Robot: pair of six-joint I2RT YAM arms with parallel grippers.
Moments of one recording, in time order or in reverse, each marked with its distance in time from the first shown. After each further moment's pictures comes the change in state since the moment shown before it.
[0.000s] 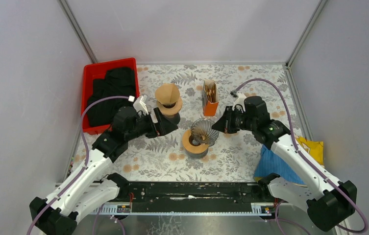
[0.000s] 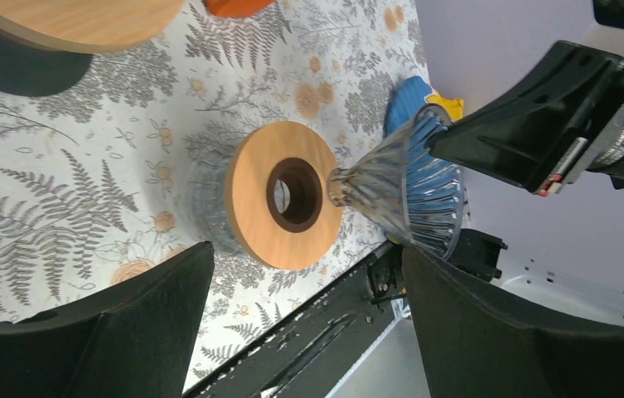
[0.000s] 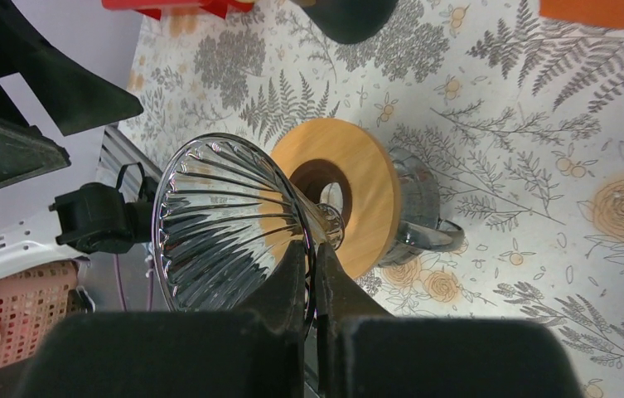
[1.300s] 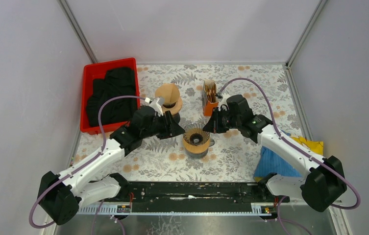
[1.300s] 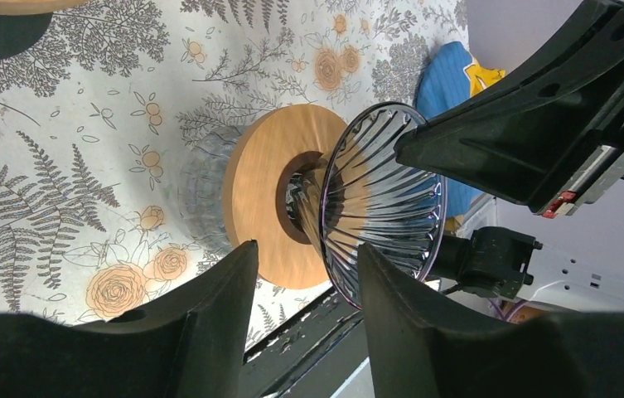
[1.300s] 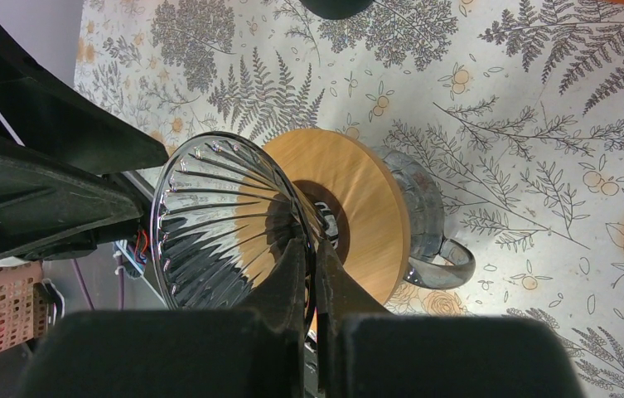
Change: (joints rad) left arm -0.134 0.200 -0.011 0.110 -0.073 -0.055; right arm 0.128 0.208 0.037 0.061 0.091 -0.004
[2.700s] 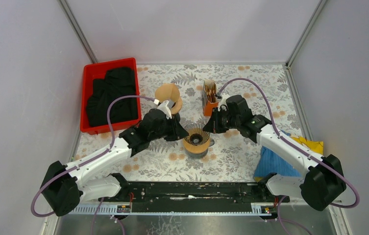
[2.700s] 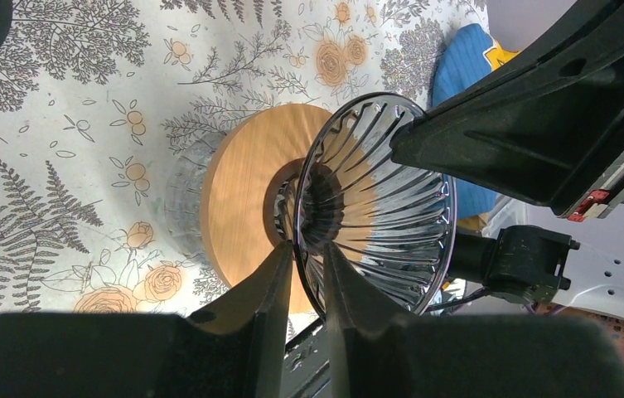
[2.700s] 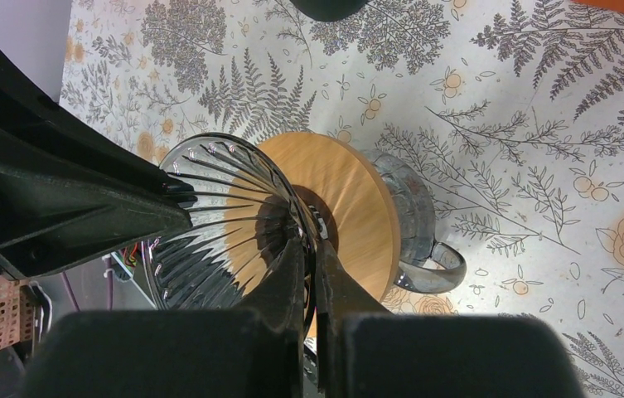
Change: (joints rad) left arm -0.113 0.093 -0.002 0.073 -0.090 0.017; right arm 0.000 0.019 -0.011 -0.003 0.016 -0.021
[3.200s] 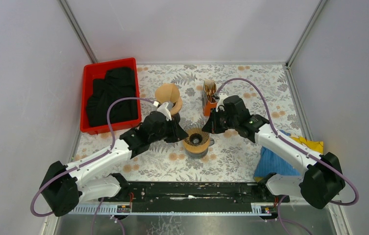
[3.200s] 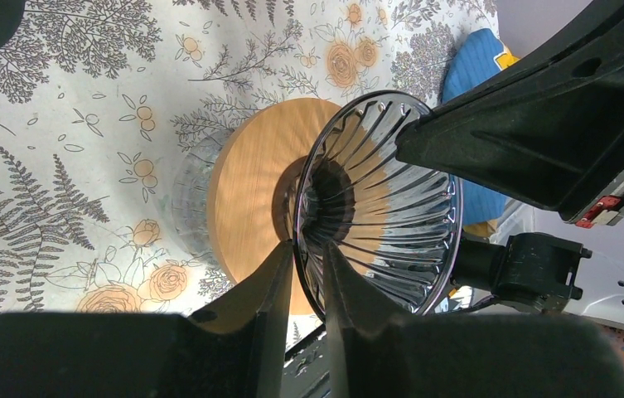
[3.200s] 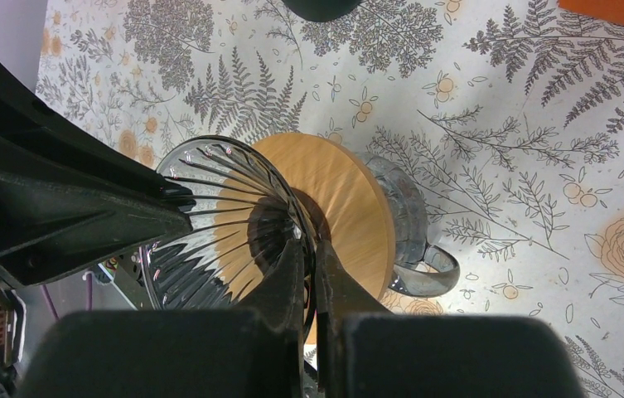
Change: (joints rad) left arm -0.019 -0.010 -0.040 0.027 -0.056 -0.016; right arm 0.028 0.031 0.010 0.002 0.043 -0.023
